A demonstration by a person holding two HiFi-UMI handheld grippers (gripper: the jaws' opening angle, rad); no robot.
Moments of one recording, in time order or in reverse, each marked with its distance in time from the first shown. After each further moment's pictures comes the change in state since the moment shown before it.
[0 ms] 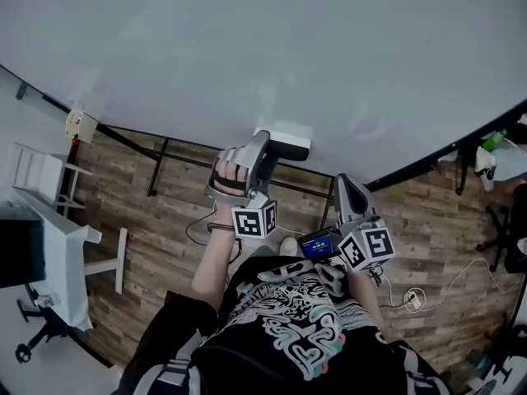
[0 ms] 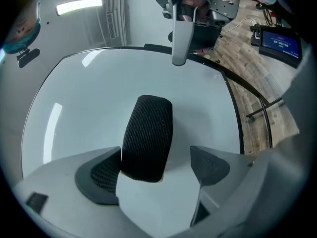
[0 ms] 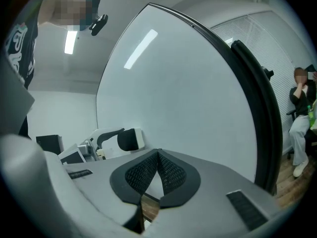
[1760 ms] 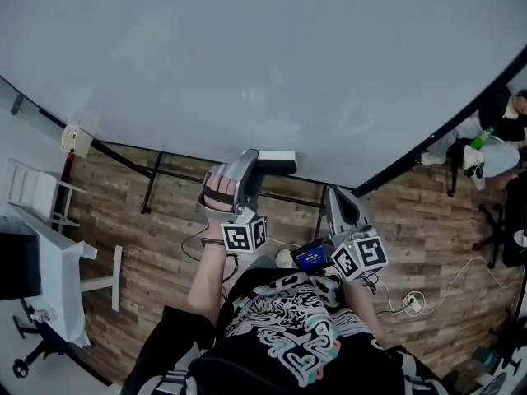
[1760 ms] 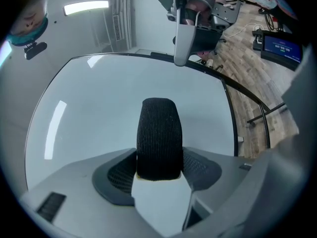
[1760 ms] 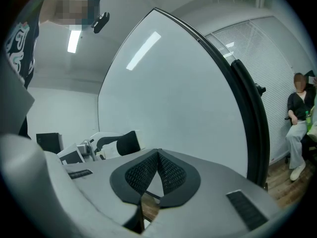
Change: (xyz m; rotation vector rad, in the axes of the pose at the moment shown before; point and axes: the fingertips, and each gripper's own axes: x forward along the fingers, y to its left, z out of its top) left arm -0.025 0.003 0.003 -0.047 -0.023 0.016; right arm -0.022 0.012 0.005 -0.031 -0.016 -0.008
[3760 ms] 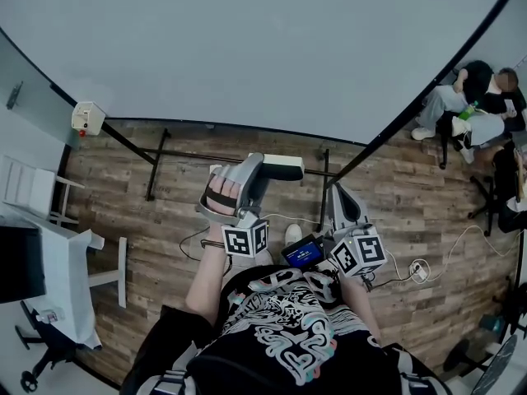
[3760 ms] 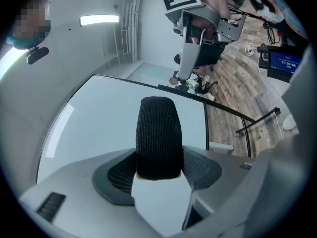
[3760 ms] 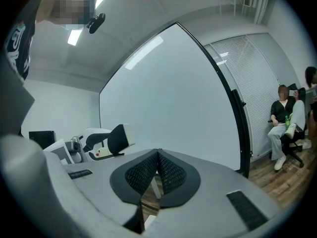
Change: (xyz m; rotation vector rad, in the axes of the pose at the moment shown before) left arm -0.173 0.025 -0.018 -0.042 -0.138 -0.013; right arm -0.086 0.144 -0.021 -0.011 -0.013 -0.140
